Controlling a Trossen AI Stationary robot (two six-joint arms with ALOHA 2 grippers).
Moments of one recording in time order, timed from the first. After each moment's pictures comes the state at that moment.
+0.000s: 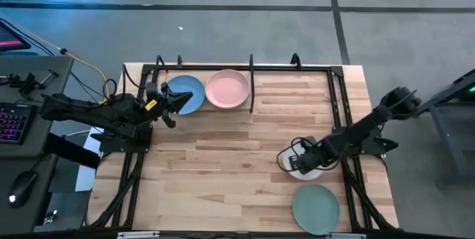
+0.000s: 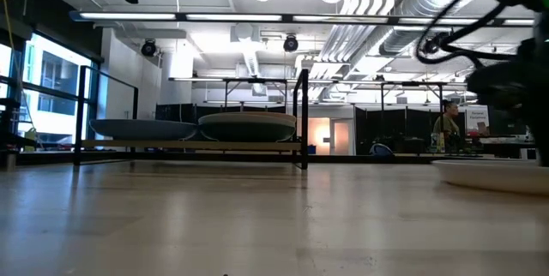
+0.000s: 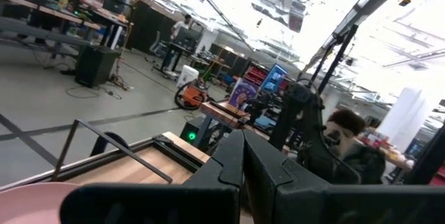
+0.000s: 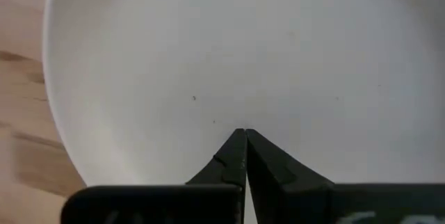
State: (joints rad) left arm -0.13 0.63 0.50 0.36 -0.51 -0.35; right arm 0.51 1.38 0.59 -0.60 0.07 1.85
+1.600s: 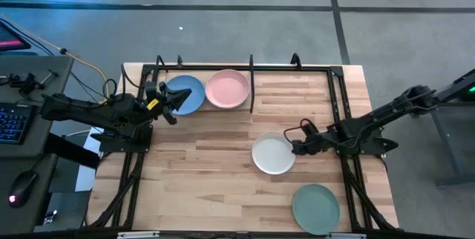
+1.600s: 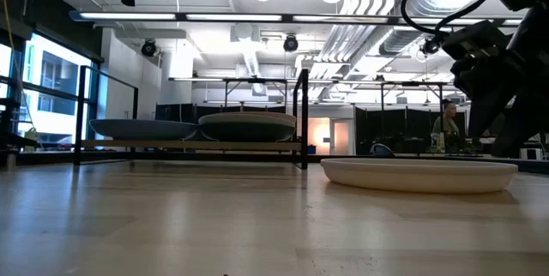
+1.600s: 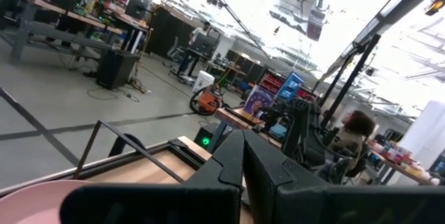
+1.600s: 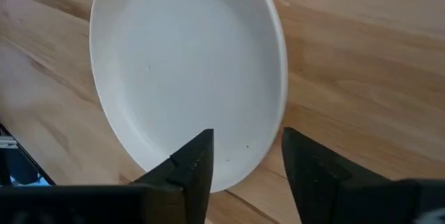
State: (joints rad) left arm -0.13 0.63 0.50 0.36 -0.59 -0.36; right arm 0.34 0.99 0.37 -0.34 0.13 1.65
